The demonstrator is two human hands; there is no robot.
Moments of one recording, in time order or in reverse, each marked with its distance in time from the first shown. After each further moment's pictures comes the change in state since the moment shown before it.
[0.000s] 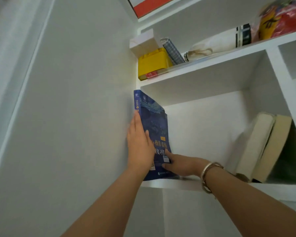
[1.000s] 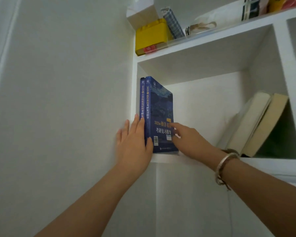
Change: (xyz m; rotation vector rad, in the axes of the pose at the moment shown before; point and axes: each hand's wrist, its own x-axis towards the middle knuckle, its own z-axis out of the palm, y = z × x) left_hand -0.058 -0.001 -0.027 0.396 -0.338 -0.032; right_hand -0.050 0.009 0.003 0.138 0.473 -0.143
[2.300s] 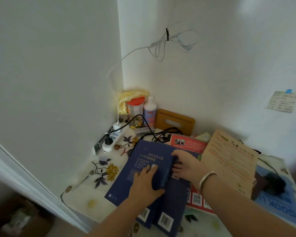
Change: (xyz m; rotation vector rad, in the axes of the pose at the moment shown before) left_hand -0.586 0.130 0.091 -0.248 -1.382 -0.555; right_hand -0.519 0.162 0.134 0.841 -0.371 1.734
